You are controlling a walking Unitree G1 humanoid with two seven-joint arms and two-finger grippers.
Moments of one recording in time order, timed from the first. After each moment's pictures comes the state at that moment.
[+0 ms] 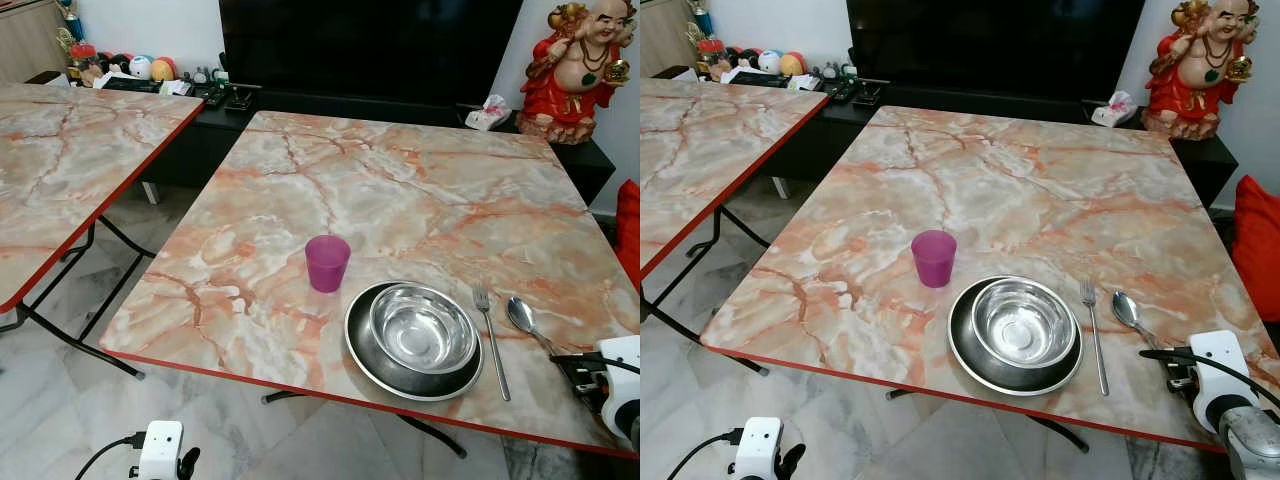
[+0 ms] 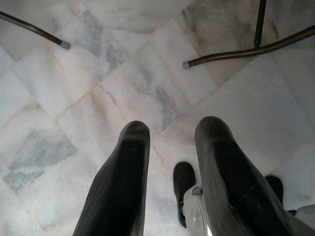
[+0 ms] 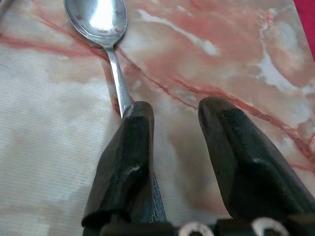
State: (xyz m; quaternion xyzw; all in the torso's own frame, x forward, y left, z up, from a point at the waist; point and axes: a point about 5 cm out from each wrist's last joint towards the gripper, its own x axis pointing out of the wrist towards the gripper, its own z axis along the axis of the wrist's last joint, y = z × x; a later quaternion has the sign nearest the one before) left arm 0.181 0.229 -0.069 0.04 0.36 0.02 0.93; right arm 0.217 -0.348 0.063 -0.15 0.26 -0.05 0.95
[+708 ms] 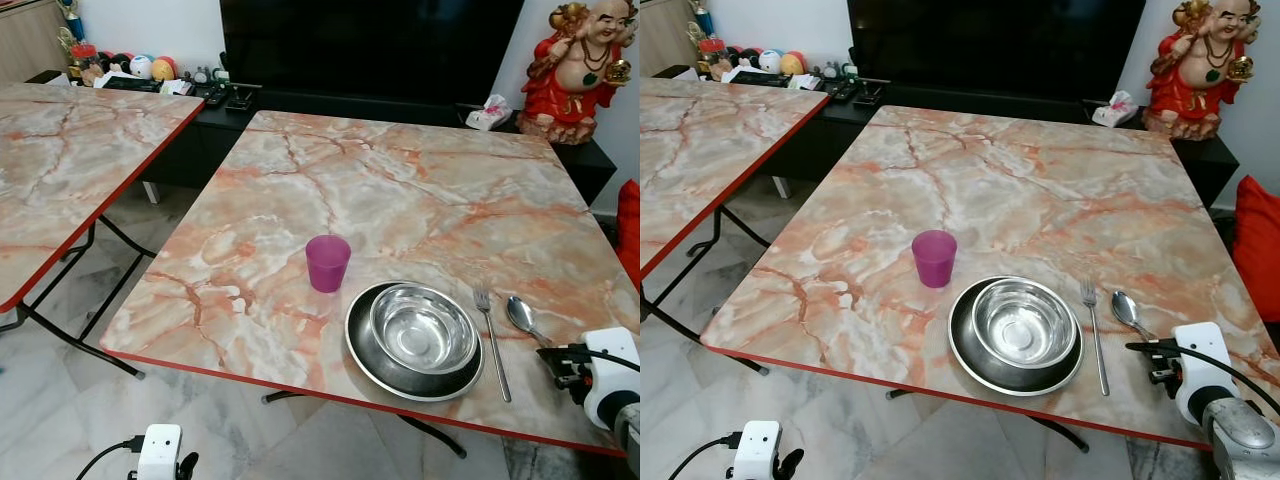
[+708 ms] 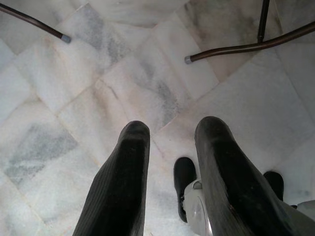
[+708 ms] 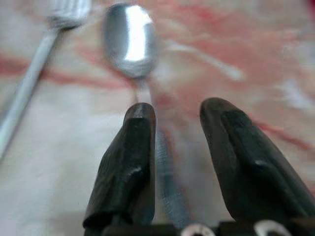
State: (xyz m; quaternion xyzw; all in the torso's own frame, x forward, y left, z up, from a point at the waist) left arm 0.179 0.230 -0.071 0.04 0.37 0.02 0.93; right arm 0.225 -0.338 0.072 -0.13 0.23 -0.05 0.96
